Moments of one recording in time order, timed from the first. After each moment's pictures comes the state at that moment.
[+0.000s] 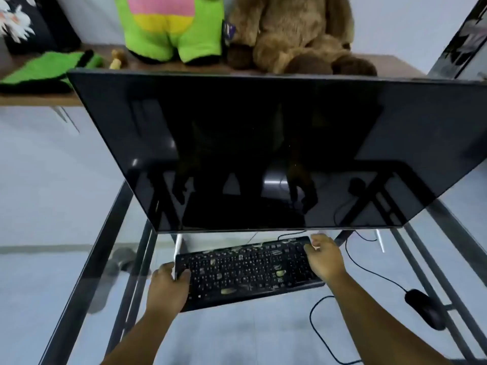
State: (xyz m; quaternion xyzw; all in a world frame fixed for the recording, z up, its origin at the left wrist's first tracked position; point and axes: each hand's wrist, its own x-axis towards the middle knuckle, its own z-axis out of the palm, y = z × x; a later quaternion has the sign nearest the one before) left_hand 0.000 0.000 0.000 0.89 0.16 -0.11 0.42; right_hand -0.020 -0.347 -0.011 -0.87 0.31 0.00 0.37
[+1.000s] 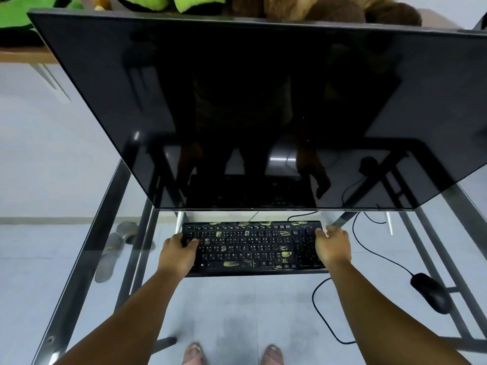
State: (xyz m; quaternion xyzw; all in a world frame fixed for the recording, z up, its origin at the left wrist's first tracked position) left_hand 0.032 -0.013 -0.020 0.87 0.18 -0.18 0.41; right_hand -0.021 -0.349 -0.042 -0.83 0.43 0.01 0.35
